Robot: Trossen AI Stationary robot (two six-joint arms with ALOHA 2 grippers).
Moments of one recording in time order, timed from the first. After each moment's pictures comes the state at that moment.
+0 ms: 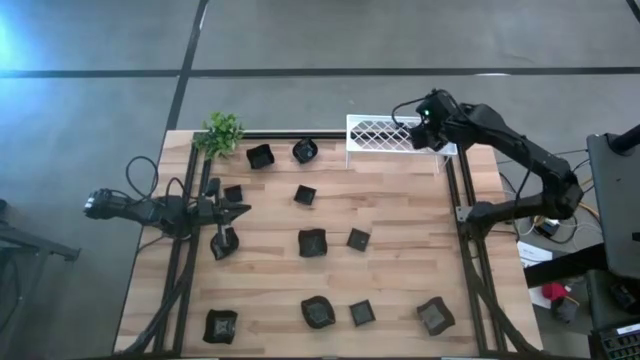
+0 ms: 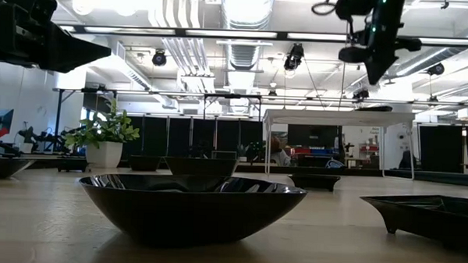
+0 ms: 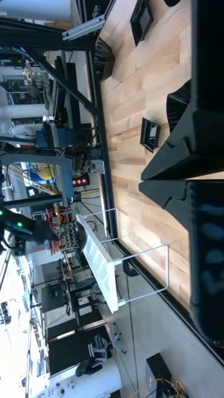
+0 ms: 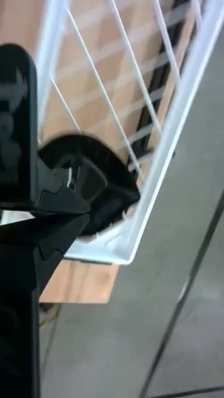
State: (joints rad) left arm -0.22 0.00 0.03 -0.01 -0.39 0.18; right arm -0.70 1.25 1.28 -1.17 0.58 0.45
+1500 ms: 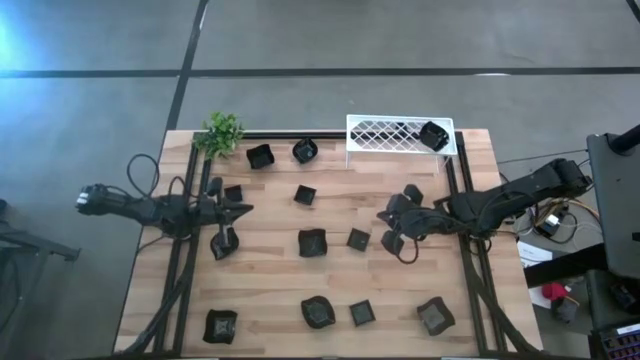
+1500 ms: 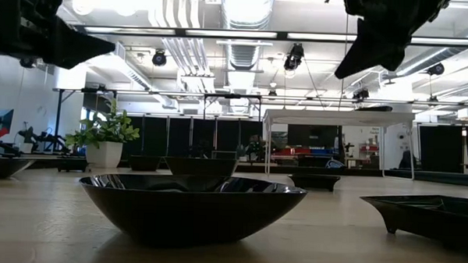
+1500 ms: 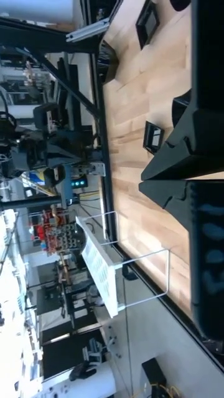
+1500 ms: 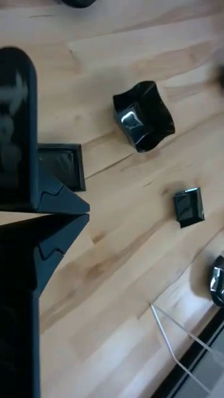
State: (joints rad) left arm -0.22 0.20 0.08 0.09 -0.39 0.16; right arm 0.28 1.15 0.81 -0.51 0.51 0.62
